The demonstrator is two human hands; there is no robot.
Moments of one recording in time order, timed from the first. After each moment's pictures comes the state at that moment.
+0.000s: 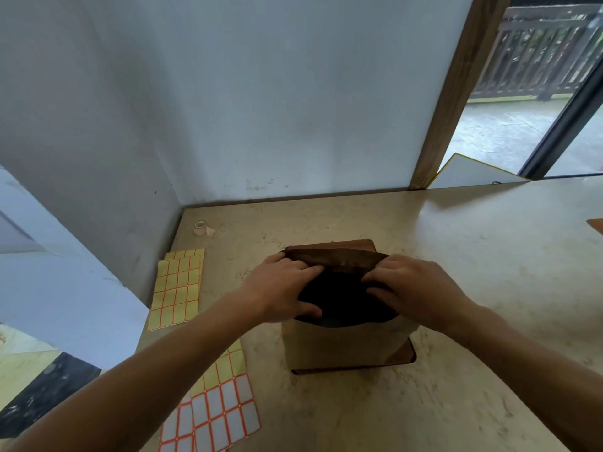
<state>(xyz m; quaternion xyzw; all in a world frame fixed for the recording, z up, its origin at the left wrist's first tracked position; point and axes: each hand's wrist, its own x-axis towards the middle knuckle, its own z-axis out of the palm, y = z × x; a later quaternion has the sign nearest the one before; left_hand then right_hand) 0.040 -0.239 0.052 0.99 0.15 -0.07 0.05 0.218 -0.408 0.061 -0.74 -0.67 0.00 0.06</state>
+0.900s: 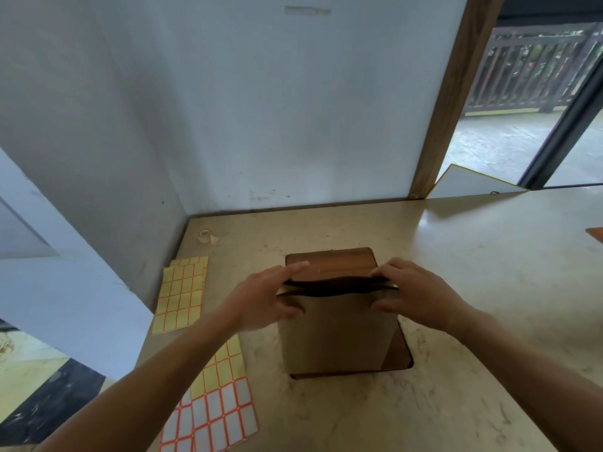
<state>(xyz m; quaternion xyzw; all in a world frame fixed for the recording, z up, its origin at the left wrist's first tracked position) 0.012 -0.231 0.025 0.95 0.21 0.05 0.21 0.240 -0.421 0.042 -0.79 -0.59 0.11 0.12</state>
